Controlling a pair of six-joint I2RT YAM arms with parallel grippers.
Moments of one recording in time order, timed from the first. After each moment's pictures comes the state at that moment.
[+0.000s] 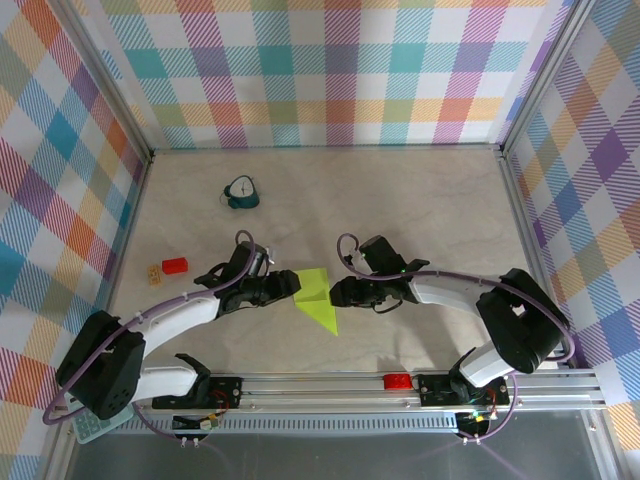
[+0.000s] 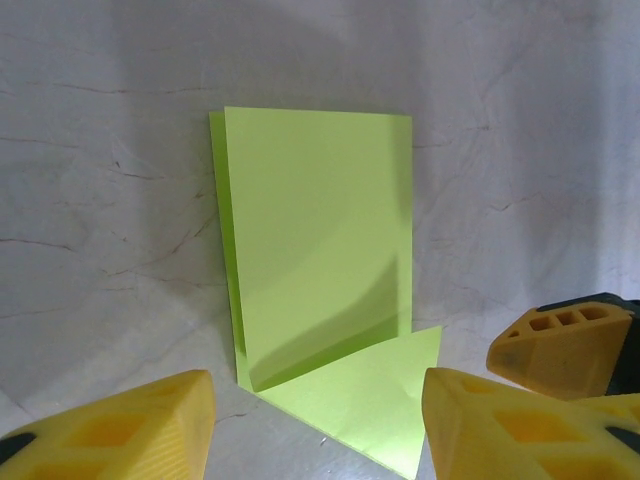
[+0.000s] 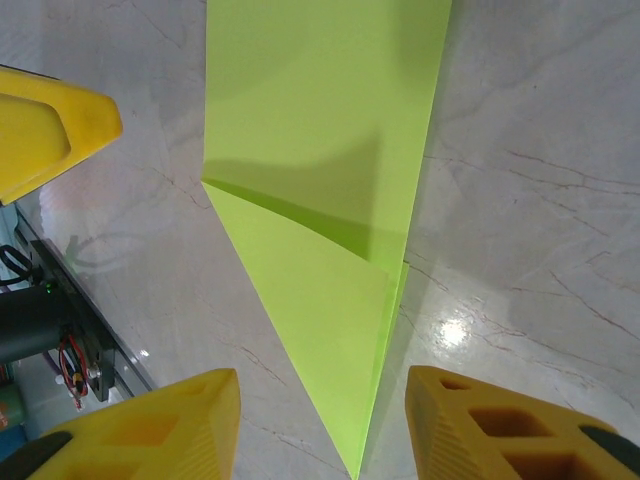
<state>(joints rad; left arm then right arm) -0.55 1.25 0.56 -0.19 0.30 -0.84 0.71 1.51 0.72 -0.19 -0.53 0.58</state>
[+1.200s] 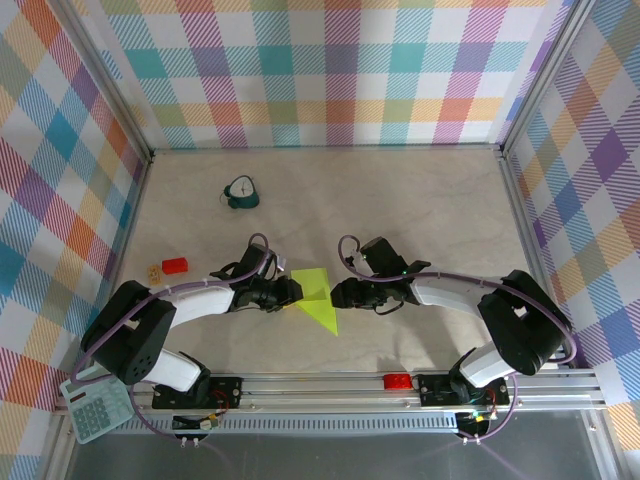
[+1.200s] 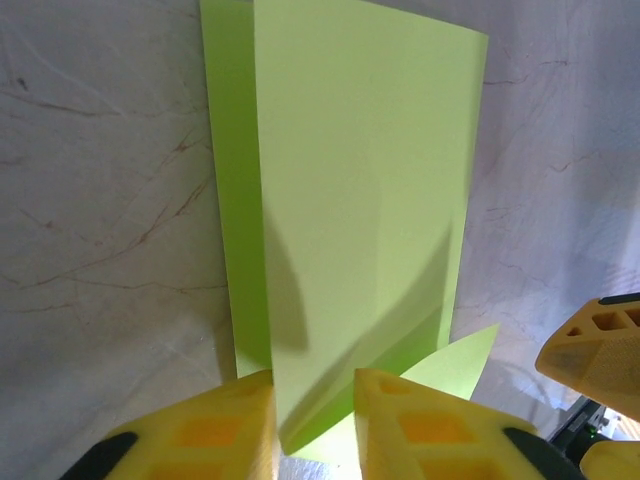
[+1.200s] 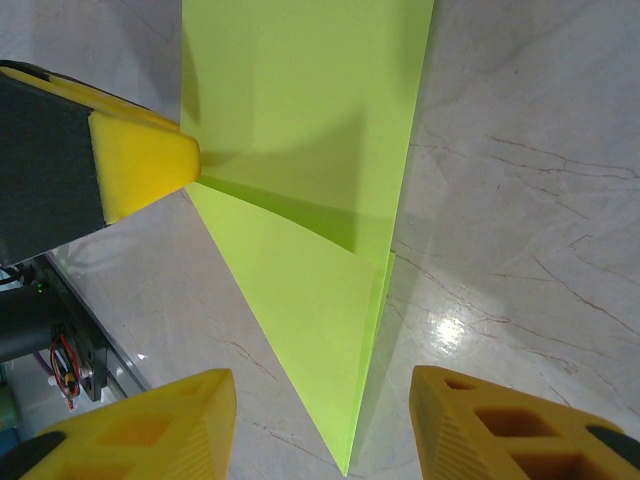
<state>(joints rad) -0.54 1.45 0.56 -0.08 0.43 -0.86 0.71 1.49 0.70 -0.19 -0.52 0.58</state>
